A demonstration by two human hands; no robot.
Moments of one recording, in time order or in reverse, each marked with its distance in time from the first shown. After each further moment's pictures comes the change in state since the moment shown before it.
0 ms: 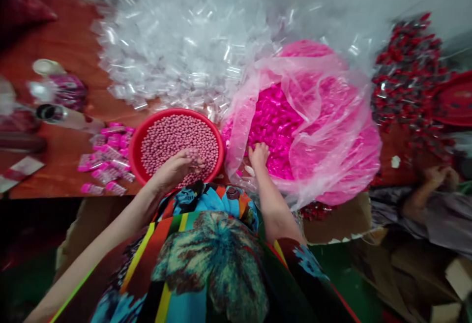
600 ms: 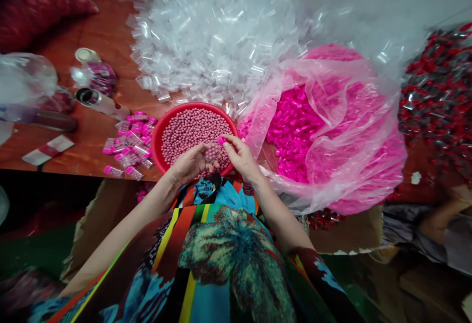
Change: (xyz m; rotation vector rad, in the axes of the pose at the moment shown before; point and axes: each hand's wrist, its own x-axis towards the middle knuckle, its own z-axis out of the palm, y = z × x) left_hand -0.009 -0.001 -0.003 -0.176 -0.170 -0.003; right_hand -0.091 -0.128 -0.011 0.661 -0.503 -0.399
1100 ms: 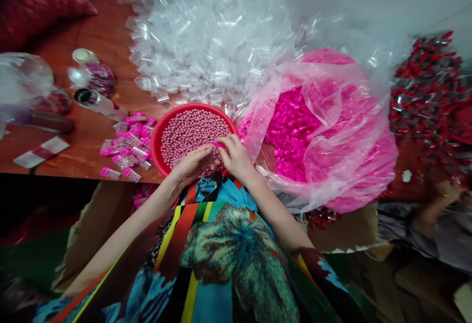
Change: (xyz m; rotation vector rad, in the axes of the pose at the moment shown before) left_hand -0.001 -0.009 -0.004 0.000 0.082 0.031; right_hand -0.003 -0.014 0.010 -0.442 -0.010 -0.372
